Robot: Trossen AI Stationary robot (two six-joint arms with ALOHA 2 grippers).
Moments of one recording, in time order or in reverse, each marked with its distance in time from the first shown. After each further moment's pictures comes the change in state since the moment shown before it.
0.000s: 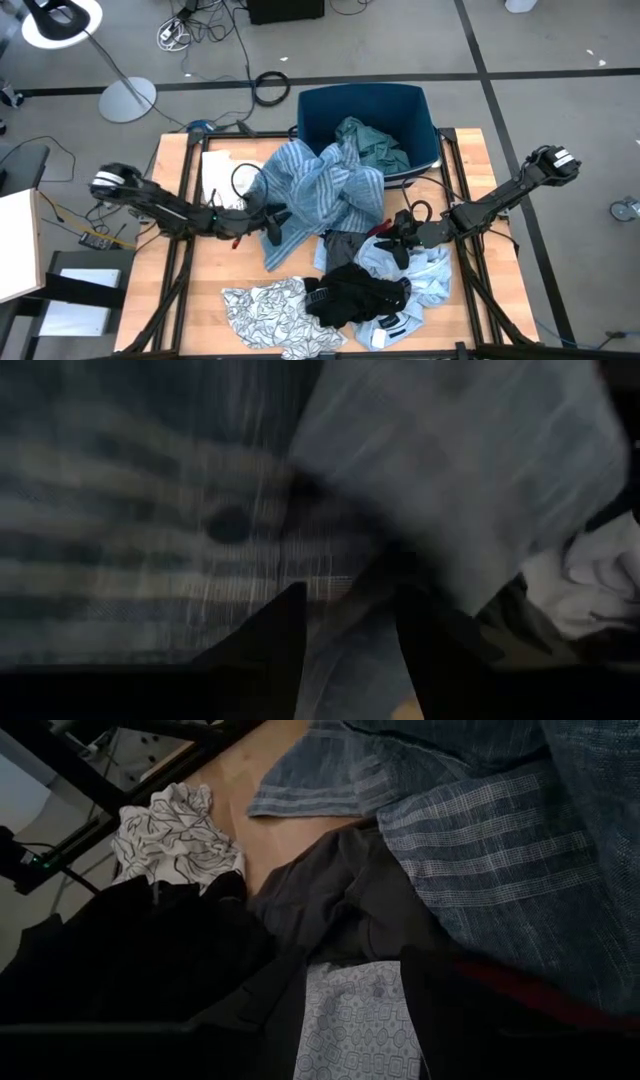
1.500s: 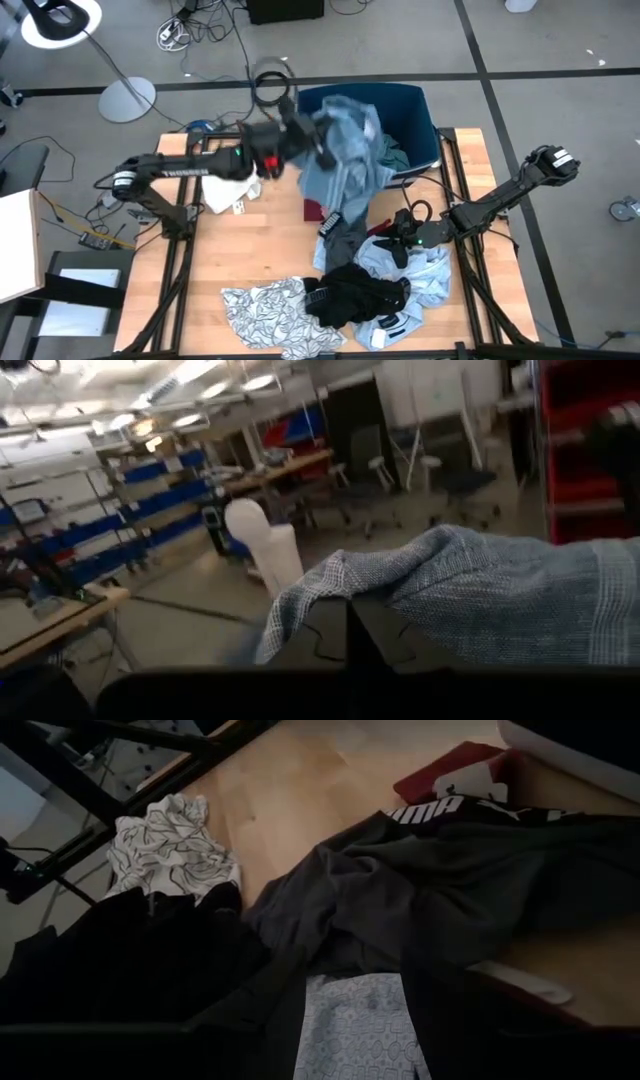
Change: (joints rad) left arm 0.321 0.164 1.153 -0.596 0.085 0.865; right arm 0.000 0.000 0.000 0.011 0.031 -0.011
